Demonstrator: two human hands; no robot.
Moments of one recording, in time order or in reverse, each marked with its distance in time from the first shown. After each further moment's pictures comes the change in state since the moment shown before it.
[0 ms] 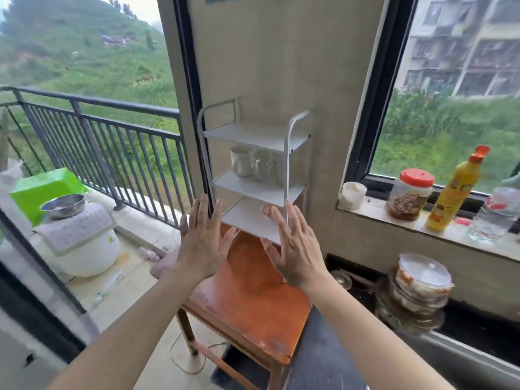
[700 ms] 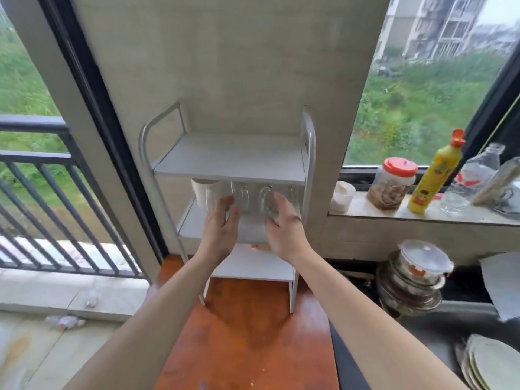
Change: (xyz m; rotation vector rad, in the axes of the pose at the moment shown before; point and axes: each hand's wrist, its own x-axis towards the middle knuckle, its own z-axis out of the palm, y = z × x) left_hand 0.238 -0.026 0.084 -0.986 -0.300 0.073; right_hand 0.191 0.003 0.074 0.519 0.120 0.723
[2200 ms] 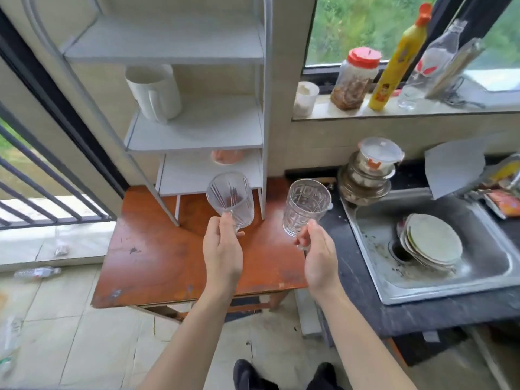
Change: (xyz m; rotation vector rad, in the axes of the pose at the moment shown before) left_hand -0.207 -0.029 0.061 -0.352 0.069 -0.317; right_hand -0.233 0.097 -0.001 0.460 0.444 0.351
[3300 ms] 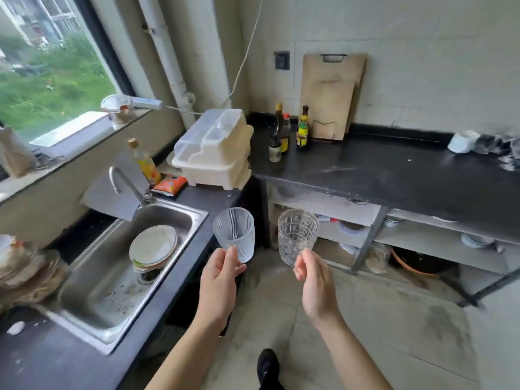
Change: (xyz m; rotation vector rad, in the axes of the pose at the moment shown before) left_hand -0.556 0.007 0.389 0.090 -1.260 0.093; right_hand -0.299 0.041 -0.635 0.074 1.026 -0.089
